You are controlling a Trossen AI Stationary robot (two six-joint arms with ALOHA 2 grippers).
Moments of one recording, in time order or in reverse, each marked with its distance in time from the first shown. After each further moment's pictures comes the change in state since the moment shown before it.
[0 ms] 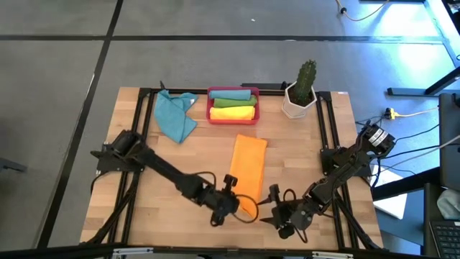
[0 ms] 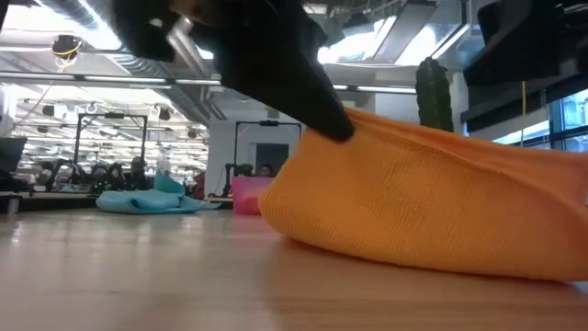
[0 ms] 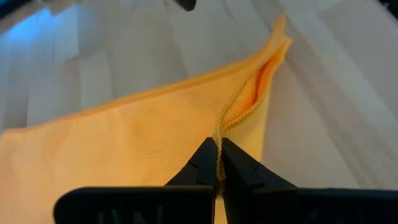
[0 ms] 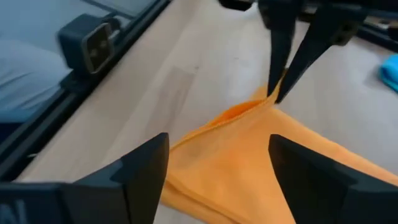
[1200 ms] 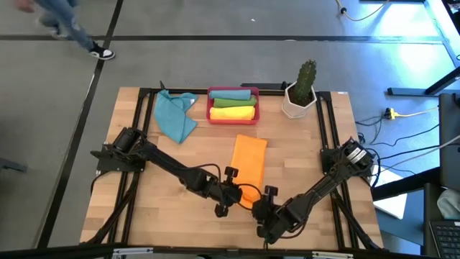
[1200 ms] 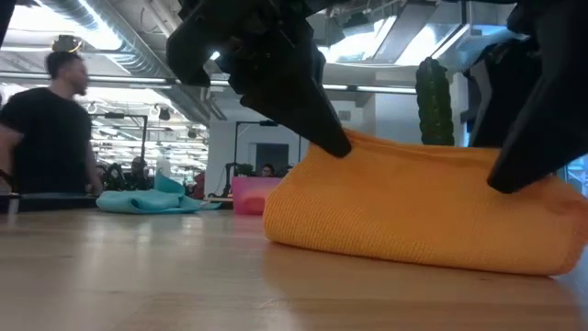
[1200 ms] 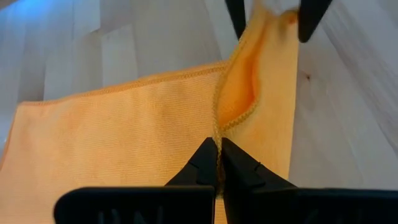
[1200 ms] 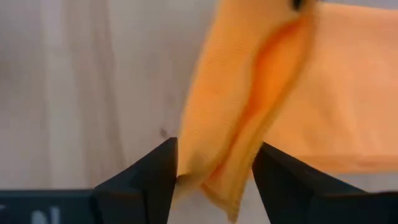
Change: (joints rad) left arm 0.062 -0.001 0.000 -0.037 0.007 -0.033; right arm -0.078 0.303 0.543 -0.888 -0.087 0.694
